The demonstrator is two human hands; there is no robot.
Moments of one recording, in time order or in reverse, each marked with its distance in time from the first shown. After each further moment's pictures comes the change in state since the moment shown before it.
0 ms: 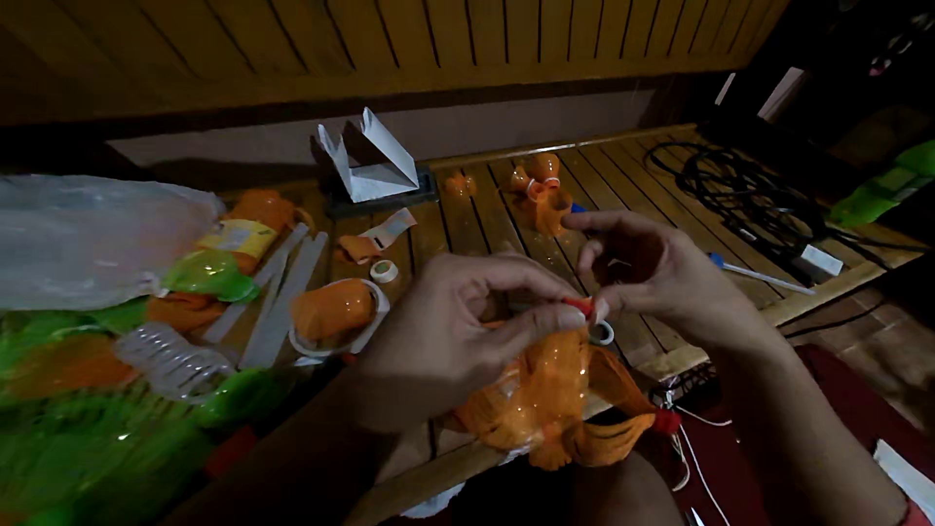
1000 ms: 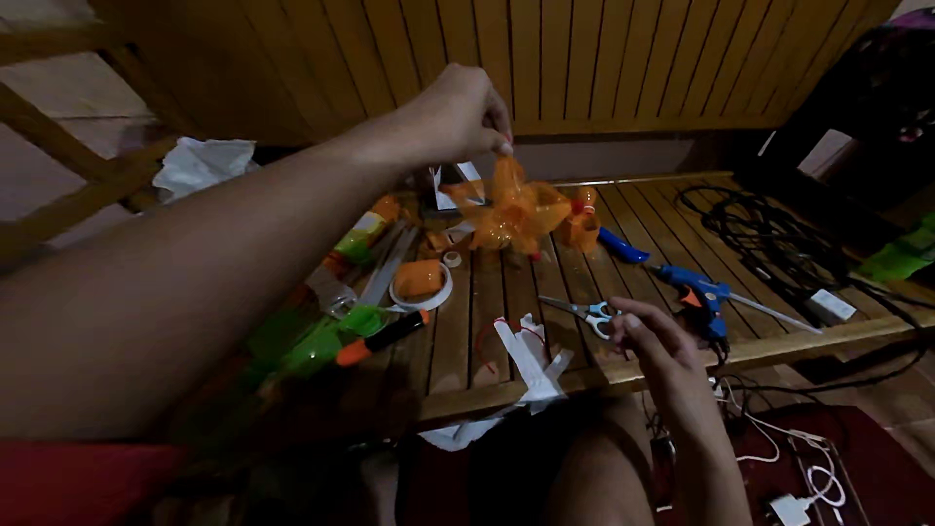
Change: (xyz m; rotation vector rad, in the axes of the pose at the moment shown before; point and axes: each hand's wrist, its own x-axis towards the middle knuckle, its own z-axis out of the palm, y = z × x) left_hand 0.103 0.066 -0.095 0.972 -0.097 -0.424; right_hand -0.078 0.026 0.041 0.147 0.305 -0.054
